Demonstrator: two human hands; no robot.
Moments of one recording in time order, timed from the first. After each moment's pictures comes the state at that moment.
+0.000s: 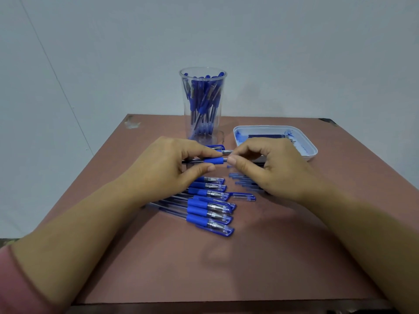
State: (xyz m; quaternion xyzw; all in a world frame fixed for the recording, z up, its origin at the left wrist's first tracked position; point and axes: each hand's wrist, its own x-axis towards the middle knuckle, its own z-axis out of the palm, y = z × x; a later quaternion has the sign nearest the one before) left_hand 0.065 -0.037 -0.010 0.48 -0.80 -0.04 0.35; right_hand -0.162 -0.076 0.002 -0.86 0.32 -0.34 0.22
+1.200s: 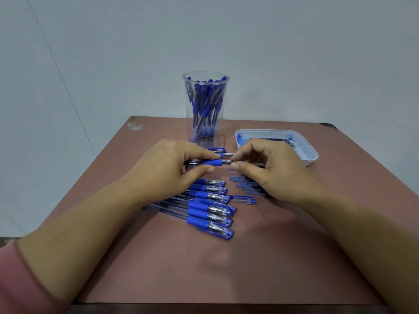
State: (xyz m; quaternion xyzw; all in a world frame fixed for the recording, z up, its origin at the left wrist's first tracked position) left_hand 0.066 -0.039 -0.011 0.50 -0.80 -0.03 0.34; right_hand -0.160 -0.081 -0.002 -0.82 0.36 -0.35 0.28
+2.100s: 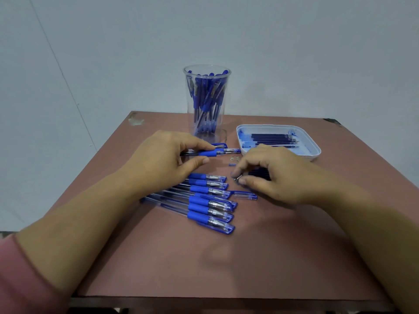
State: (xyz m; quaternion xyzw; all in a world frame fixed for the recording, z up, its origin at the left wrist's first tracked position) left_hand 0.073 -0.044 -0.012 0.52 -0.78 0.00 0.35; right_hand -0.176 -0.082 0.005 -0.92 0.31 -0.15 0.17
